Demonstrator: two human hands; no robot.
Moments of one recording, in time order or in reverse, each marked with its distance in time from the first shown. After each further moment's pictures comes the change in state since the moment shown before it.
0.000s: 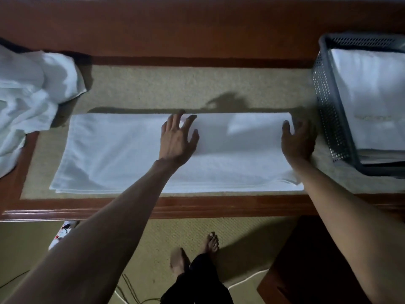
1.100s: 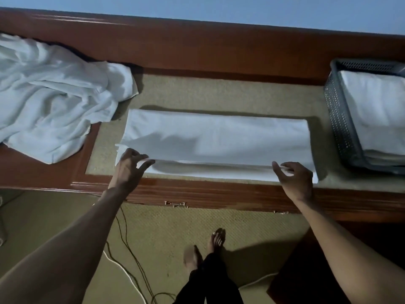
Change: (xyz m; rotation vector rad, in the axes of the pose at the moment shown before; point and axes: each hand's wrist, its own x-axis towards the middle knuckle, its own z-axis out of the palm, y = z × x) left_hand -0.167 -0.168 -0.142 -0.082 -0.008 -0.249; right_hand -0.160 -0.012 -0.054 0.094 -0.222 -0.307
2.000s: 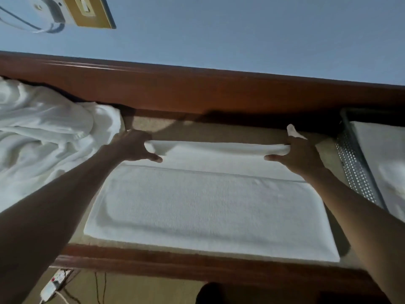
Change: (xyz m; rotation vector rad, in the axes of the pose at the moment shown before) left_hand 0.249 0.085 -0.037 0.462 -0.402 -0.026; right_hand 0.257 -0.063 0.008 -0.227 -0.196 -0.034
